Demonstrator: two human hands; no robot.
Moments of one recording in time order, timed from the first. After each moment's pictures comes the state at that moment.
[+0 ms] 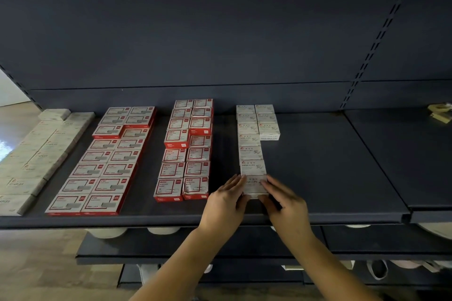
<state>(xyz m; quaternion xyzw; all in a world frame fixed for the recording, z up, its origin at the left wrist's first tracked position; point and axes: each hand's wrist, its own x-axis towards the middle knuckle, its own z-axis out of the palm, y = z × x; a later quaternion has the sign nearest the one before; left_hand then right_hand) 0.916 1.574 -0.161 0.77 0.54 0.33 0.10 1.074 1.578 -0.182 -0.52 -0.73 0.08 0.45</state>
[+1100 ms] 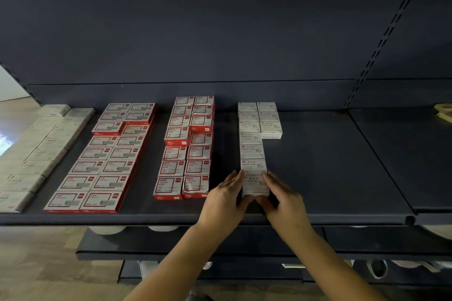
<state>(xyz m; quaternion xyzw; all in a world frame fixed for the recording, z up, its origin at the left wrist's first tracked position) 0.916 1.575 -0.148 0.75 0.57 0.28 0.18 1.072 1.582 -0.176 -0.53 -0.75 0.14 0.38</state>
